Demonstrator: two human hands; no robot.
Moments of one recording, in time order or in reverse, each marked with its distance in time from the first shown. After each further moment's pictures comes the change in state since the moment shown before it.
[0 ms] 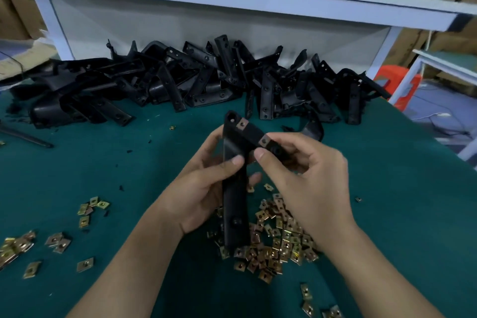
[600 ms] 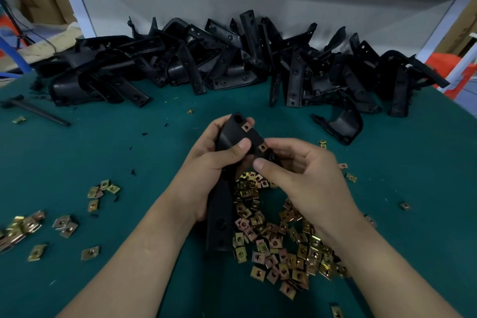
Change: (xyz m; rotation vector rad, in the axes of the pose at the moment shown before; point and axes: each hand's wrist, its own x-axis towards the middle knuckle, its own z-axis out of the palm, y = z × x) left_hand 0.014 -0.013 -0.027 0.084 0.238 0.126; right_hand 0.007 0.043 0.027 0.165 -0.251 0.355
